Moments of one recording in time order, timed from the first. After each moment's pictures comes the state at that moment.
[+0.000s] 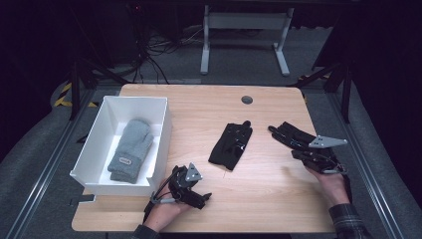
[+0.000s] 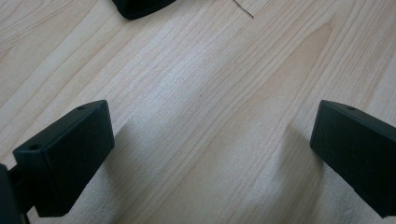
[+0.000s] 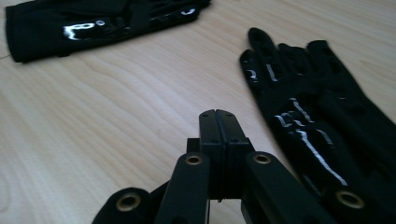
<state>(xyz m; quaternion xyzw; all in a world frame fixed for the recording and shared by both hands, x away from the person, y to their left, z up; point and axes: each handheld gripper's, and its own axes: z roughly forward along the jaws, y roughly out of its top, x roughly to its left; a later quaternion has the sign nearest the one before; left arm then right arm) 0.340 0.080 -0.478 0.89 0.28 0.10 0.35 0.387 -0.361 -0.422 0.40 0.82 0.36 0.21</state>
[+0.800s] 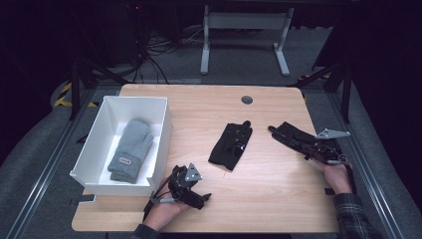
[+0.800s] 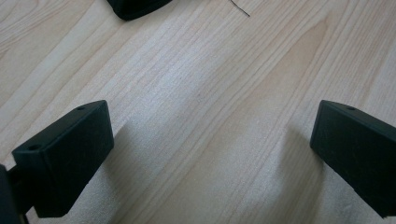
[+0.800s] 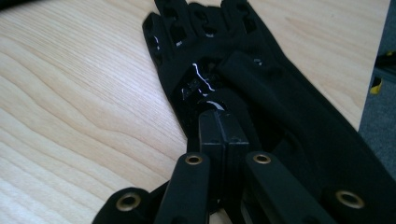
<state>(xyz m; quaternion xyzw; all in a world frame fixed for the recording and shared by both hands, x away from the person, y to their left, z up) 0.341 0.081 -0.479 0.89 0.27 0.10 0.36 0.423 -0.396 -0.443 0.45 0.81 0.31 0.22</state>
